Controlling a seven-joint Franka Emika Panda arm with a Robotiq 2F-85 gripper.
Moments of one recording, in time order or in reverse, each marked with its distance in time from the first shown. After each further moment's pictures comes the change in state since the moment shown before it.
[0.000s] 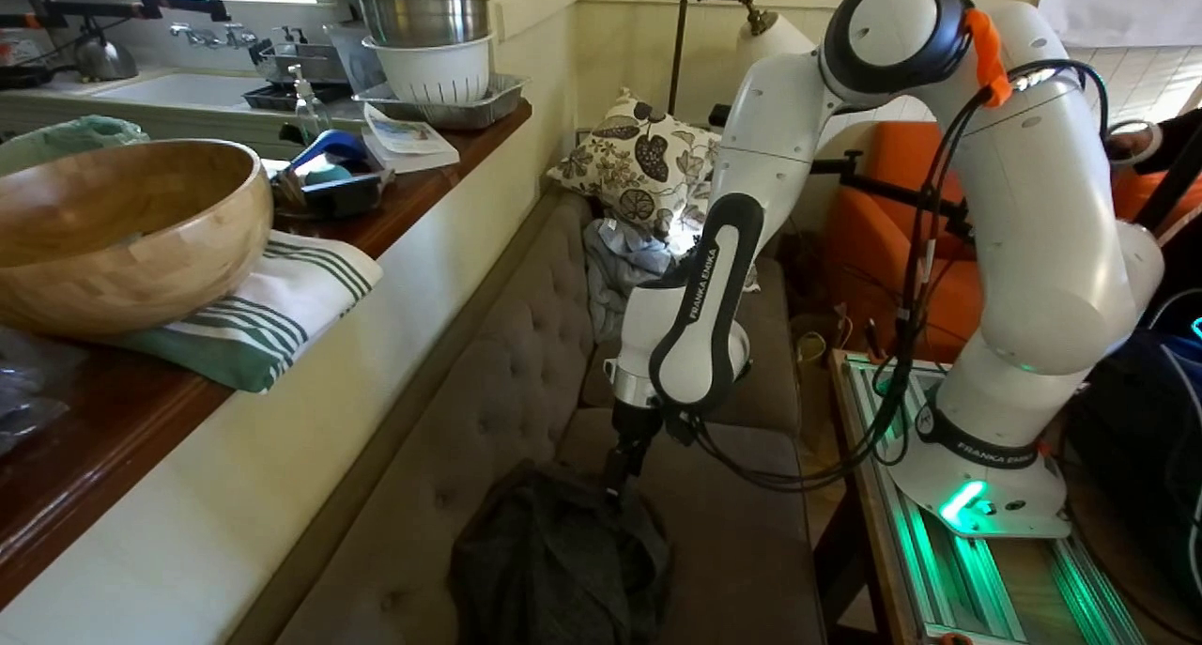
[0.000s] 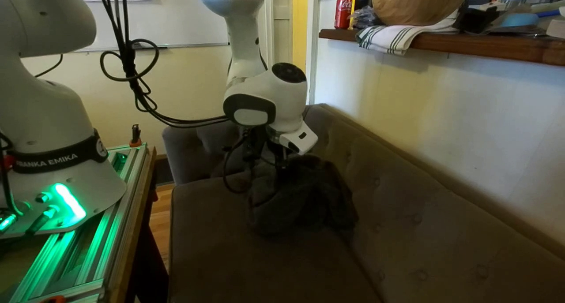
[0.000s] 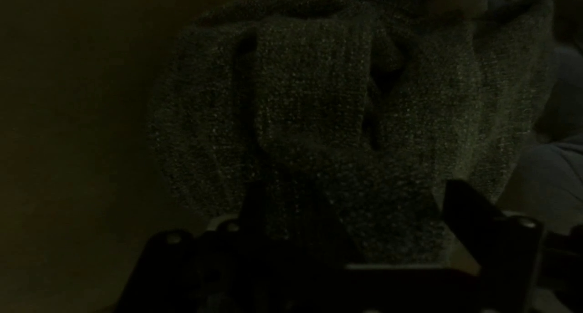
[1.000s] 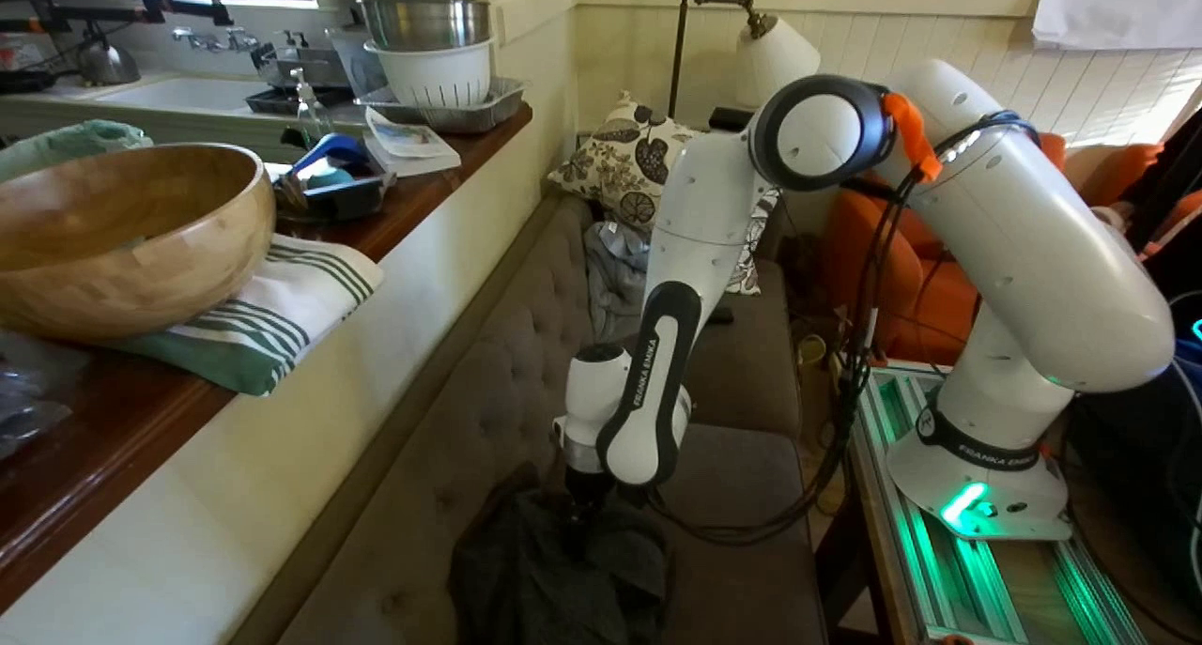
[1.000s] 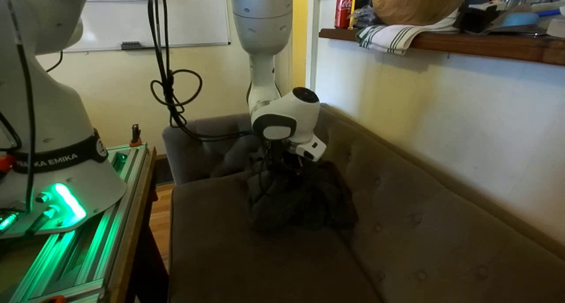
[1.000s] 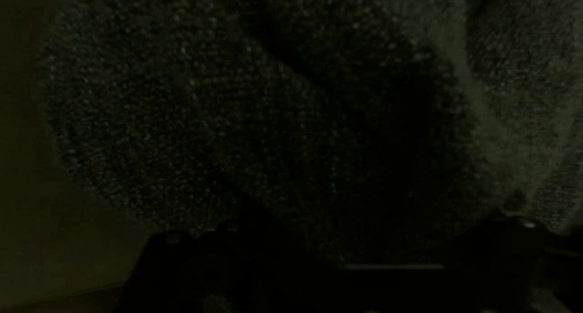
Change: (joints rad) arm 0.392 0.229 -0.224 0.341 -0.009 -0.058 0.020
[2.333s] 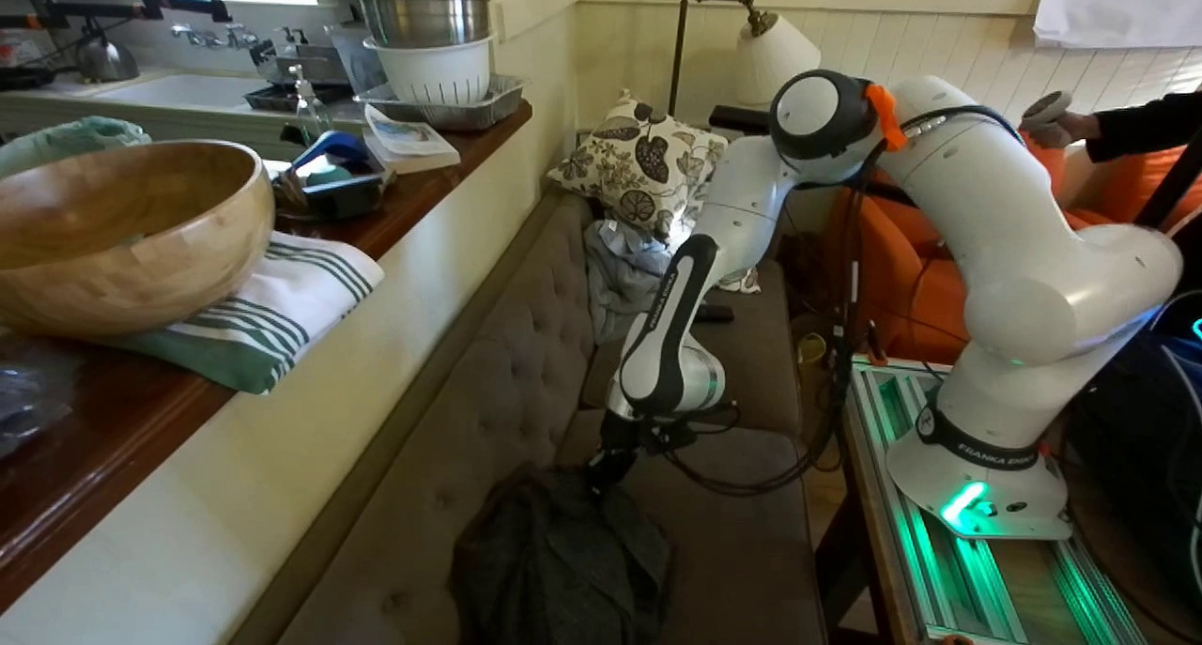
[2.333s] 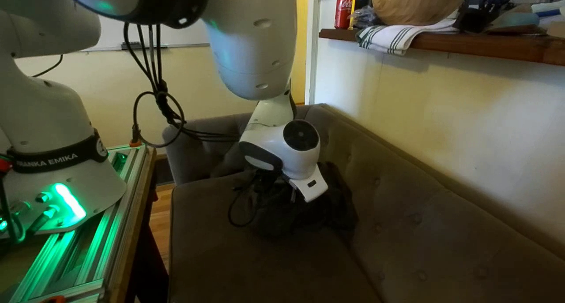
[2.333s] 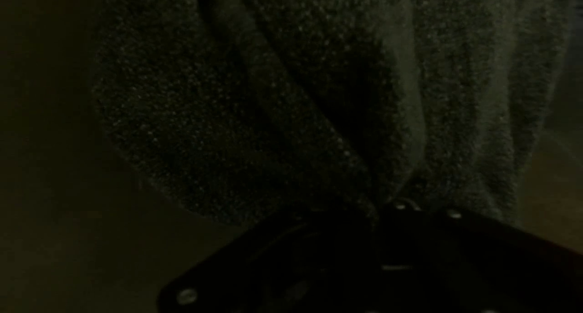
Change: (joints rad) arm -0.603 0.177 0.285 -0.125 0.079 0.177 -0.111
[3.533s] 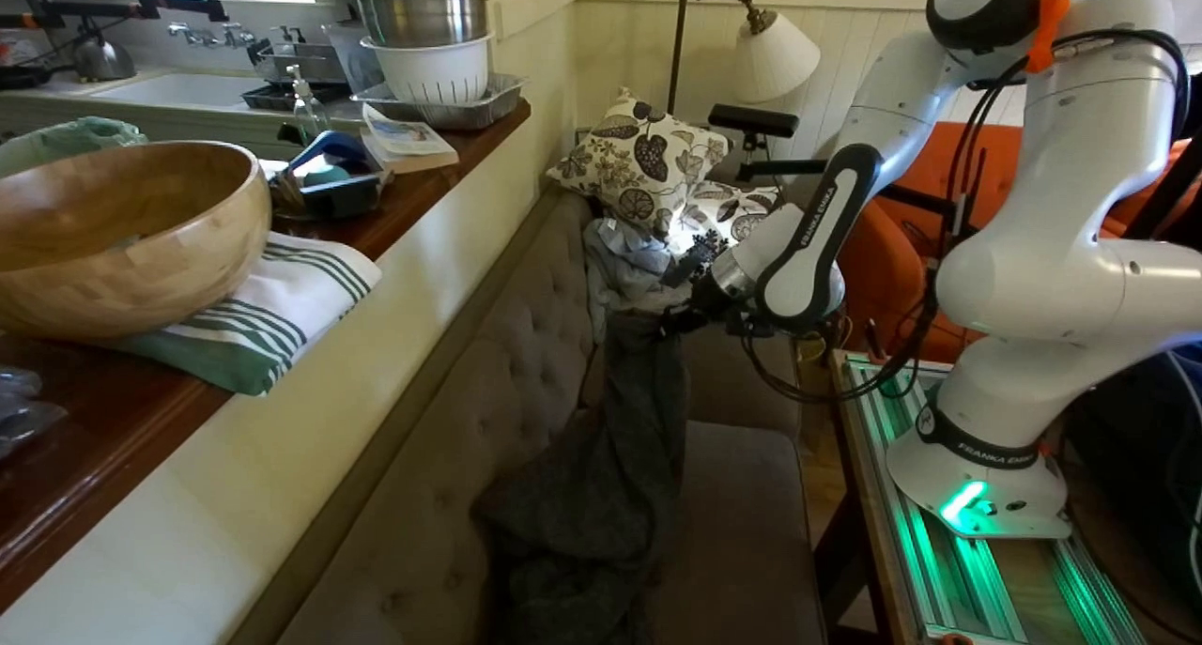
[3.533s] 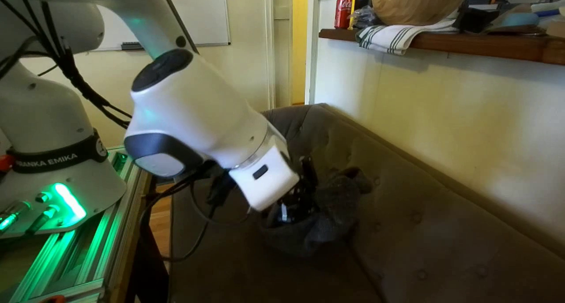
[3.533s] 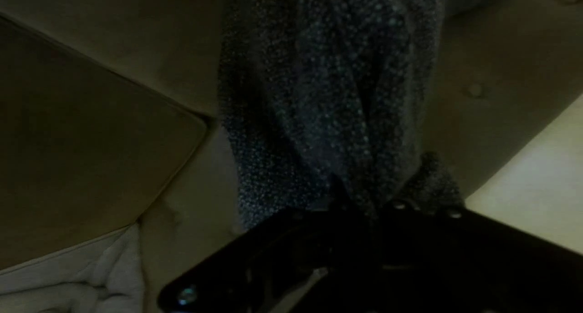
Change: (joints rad) arm -0.606 -0.467 0.031 -0.467 -0.572 0.421 0.362
